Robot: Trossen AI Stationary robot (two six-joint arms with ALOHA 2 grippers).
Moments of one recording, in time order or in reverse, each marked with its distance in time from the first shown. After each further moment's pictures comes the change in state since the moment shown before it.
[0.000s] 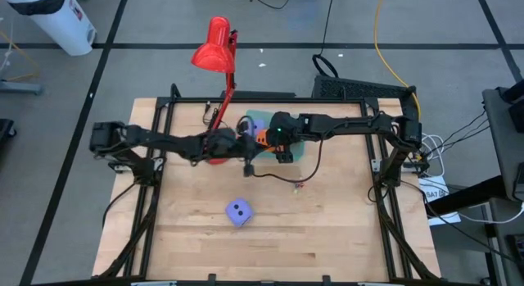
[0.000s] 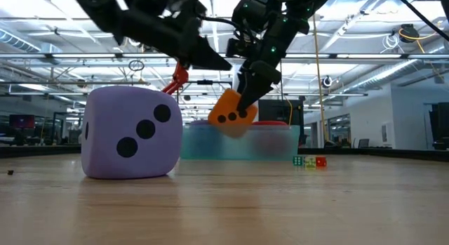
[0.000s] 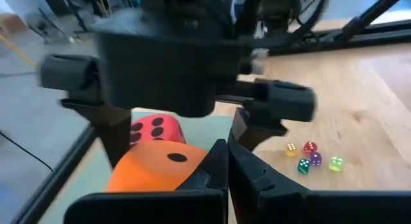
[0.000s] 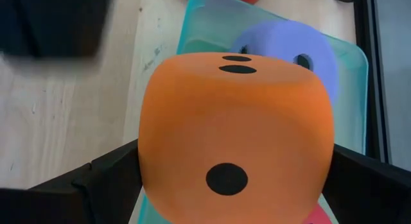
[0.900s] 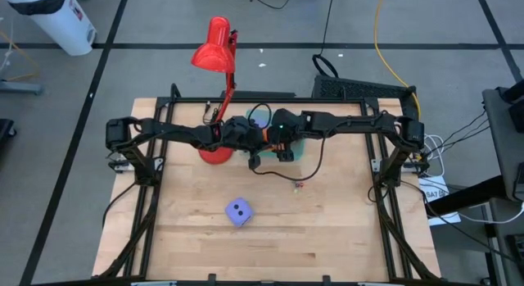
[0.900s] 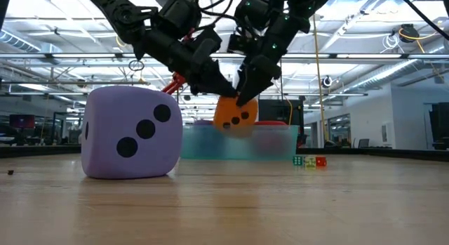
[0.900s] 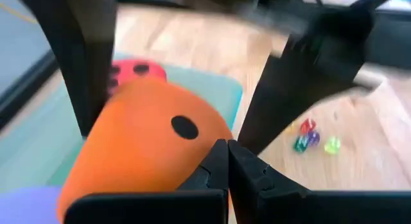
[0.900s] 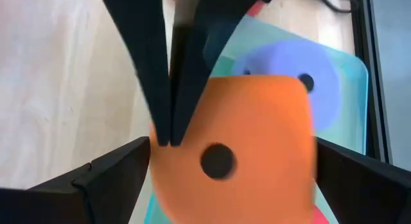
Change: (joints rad) left arm 0.139 0.139 0.115 -0.172 0.196 -0.143; right arm -0.001 -0.030 0.001 0.009 -0.072 0.006
